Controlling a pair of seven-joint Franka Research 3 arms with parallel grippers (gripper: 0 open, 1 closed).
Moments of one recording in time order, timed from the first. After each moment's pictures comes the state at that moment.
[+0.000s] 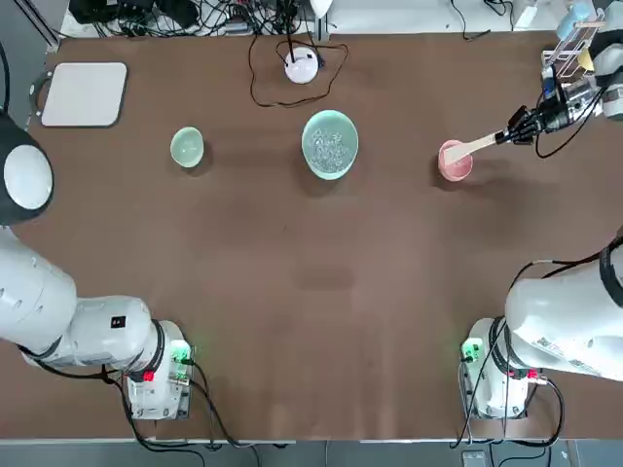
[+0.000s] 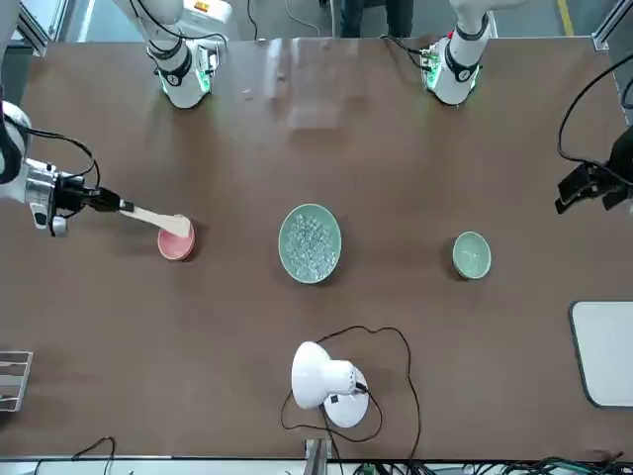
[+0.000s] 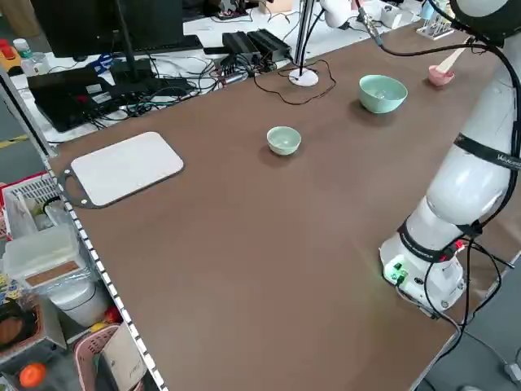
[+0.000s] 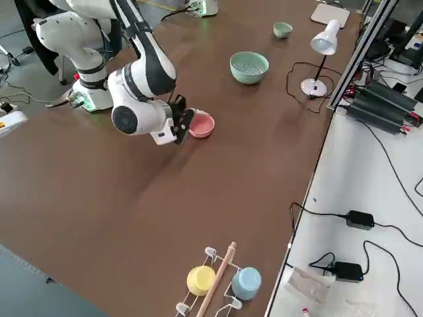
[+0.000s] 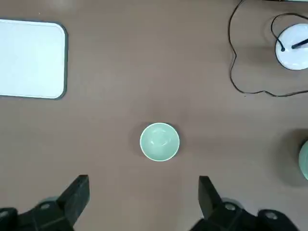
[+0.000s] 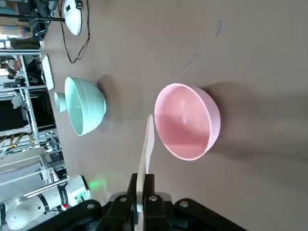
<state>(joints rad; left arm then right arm) 0.06 0.13 -0.10 -1.39 0.02 1.58 -0.09 -0.39 0.24 -0.10 -2.16 0.81 1.74 -0.82</state>
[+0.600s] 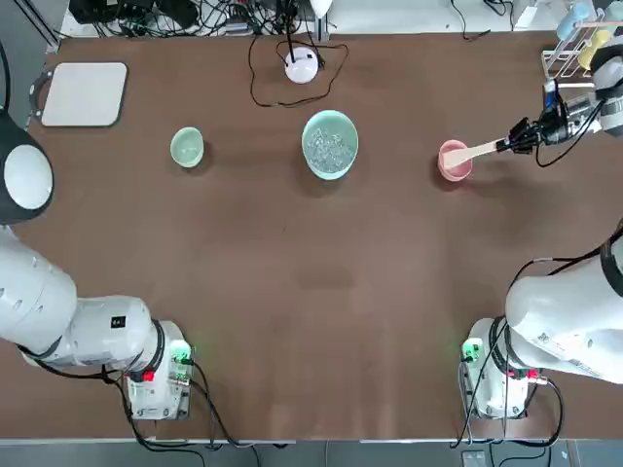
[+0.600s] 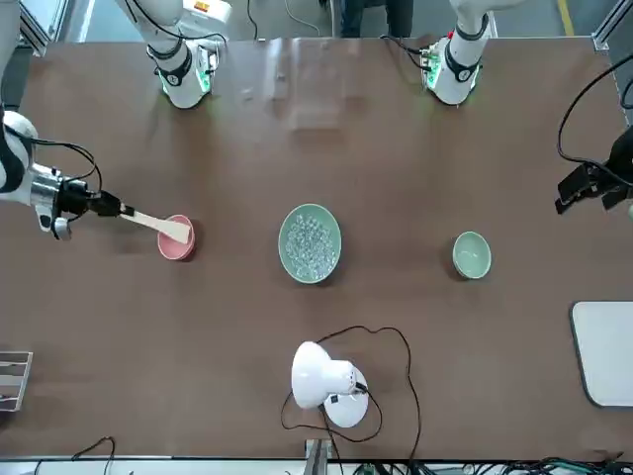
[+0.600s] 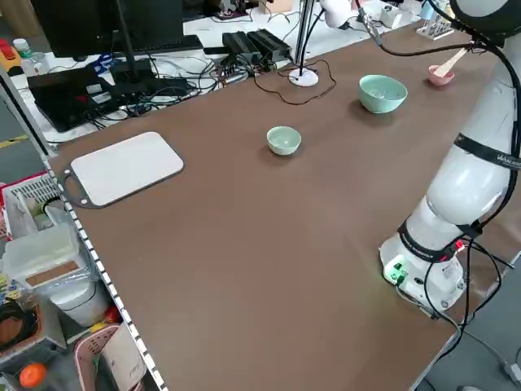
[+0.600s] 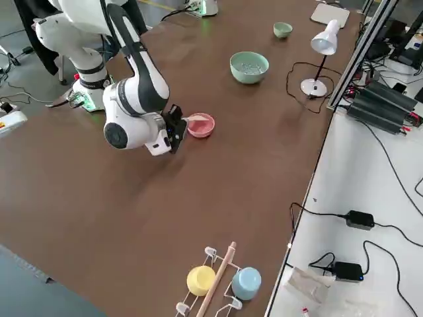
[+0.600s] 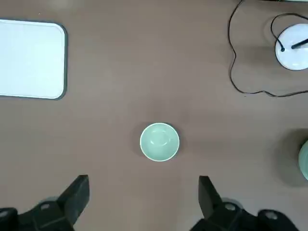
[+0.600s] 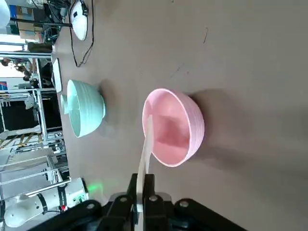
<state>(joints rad) 0.06 0.13 -0.10 -1.39 0.02 1.58 -0.09 -0.44 0.30 -0.10 -2.16 0.85 1.74 -0.94</state>
